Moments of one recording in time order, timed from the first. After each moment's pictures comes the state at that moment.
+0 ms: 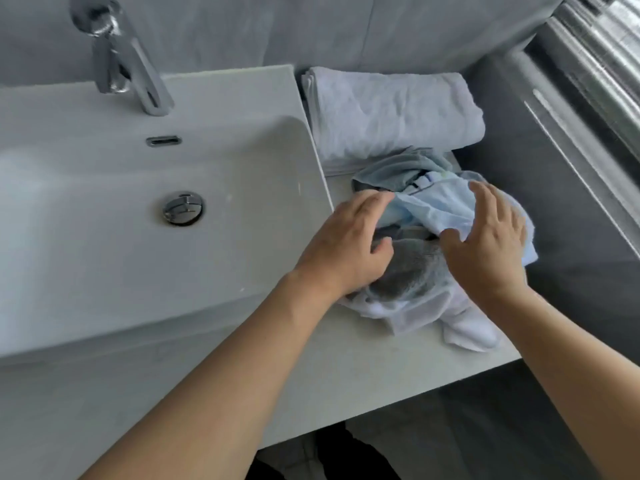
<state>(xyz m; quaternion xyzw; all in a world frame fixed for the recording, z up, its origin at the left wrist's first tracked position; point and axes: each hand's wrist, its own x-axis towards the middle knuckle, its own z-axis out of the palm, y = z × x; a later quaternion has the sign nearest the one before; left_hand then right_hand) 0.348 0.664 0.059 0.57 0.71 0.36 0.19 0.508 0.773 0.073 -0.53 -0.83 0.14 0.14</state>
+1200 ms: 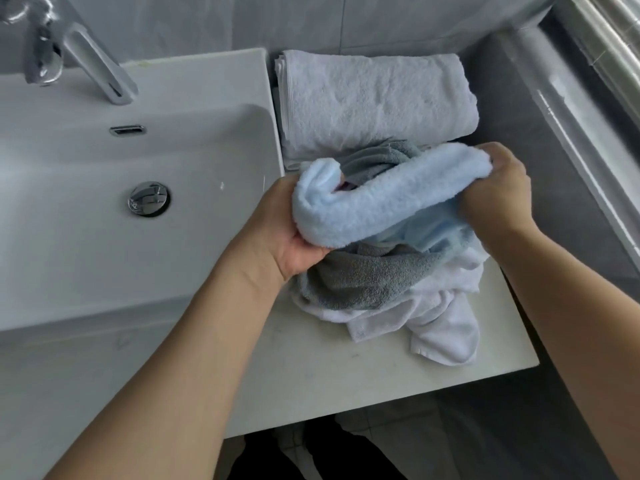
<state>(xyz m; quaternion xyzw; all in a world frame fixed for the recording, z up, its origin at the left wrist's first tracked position) 0.358 0.708 0.102 -0.01 0.36 0.68 0.64 0.515 0.872 0.095 -0.55 -0.73 0.35 0.22</state>
